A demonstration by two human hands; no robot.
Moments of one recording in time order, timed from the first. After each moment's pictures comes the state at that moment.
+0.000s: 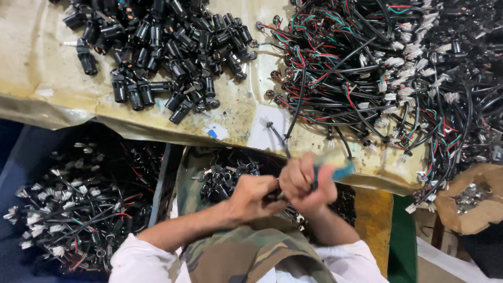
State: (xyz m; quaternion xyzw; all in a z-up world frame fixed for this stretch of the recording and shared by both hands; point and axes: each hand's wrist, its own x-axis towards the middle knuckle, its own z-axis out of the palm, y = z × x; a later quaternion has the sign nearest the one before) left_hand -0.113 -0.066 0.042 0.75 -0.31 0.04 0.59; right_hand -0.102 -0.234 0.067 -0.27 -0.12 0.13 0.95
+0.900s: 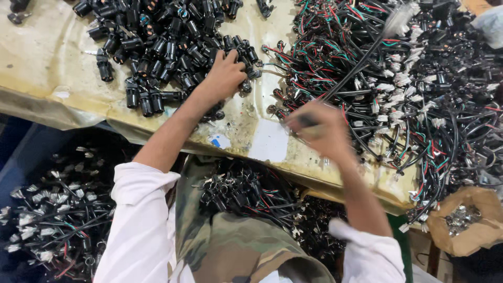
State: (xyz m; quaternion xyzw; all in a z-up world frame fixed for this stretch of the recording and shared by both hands) left_hand 0.160 0.013 -0.008 0.92 -0.36 0.16 0.04; right_hand 0.028 -0.286 0.097 -0.89 -0.26 -0.05 0.37
